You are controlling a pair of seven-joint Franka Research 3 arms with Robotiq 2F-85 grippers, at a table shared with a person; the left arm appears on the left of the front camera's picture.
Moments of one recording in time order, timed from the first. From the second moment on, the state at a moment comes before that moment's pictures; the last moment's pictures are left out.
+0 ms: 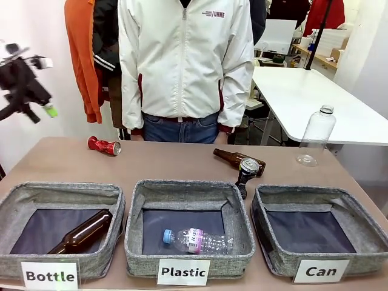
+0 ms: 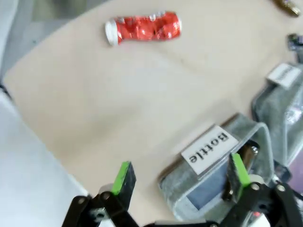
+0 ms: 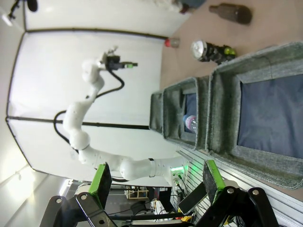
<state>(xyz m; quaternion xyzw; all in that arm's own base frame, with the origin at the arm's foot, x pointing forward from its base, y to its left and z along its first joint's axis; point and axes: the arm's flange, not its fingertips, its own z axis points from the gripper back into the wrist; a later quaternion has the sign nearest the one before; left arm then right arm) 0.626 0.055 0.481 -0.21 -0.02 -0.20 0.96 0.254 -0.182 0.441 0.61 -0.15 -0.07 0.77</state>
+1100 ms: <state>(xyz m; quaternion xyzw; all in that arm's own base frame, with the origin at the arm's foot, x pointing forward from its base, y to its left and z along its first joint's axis) 0.728 -0.054 0.431 -0.12 0.02 -0.19 0.97 0.254 -0.182 0.441 0.61 -0.15 -0.07 0.77</state>
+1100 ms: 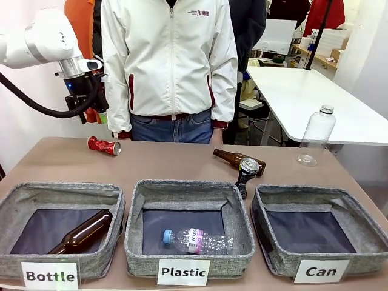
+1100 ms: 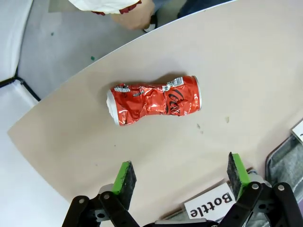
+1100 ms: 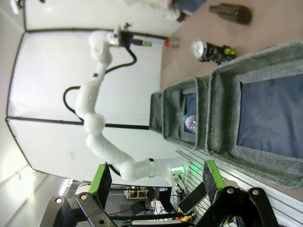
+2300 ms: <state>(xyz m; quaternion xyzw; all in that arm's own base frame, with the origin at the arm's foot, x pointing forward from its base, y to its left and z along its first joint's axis) 0.743 -0.090 0.391 0.03 -0.07 -0.85 0.53 0.254 -0.182 0.441 0.61 -0.15 -0.07 0.77</state>
